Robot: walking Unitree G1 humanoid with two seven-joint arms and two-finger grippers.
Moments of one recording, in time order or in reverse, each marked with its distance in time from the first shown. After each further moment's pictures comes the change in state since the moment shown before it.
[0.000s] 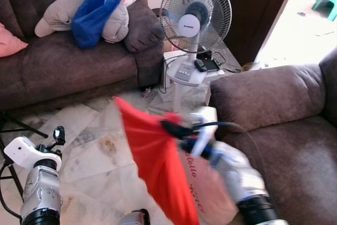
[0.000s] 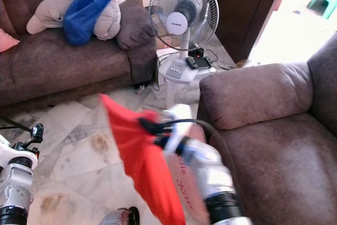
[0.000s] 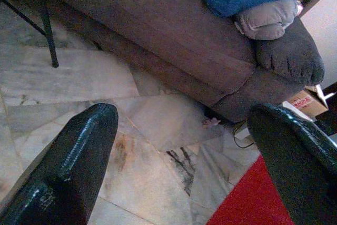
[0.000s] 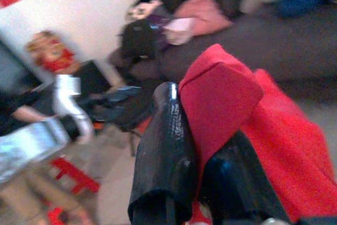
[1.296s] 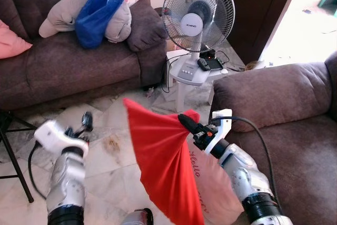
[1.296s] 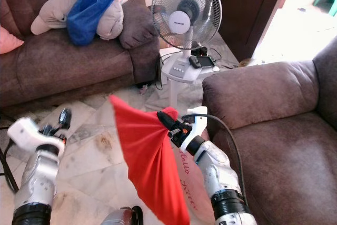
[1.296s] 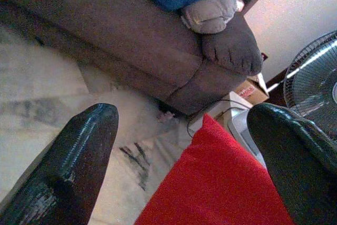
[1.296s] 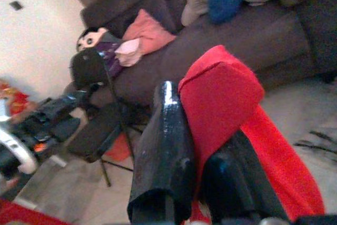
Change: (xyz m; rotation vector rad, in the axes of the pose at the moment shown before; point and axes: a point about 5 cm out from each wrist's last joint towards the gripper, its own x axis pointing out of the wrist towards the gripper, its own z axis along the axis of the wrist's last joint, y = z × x) left arm -0.011 -0.060 -0.019 -0.081 0.027 -0.179; right arm -0.048 -0.045 -0.006 0.110 -0.089 -0.262
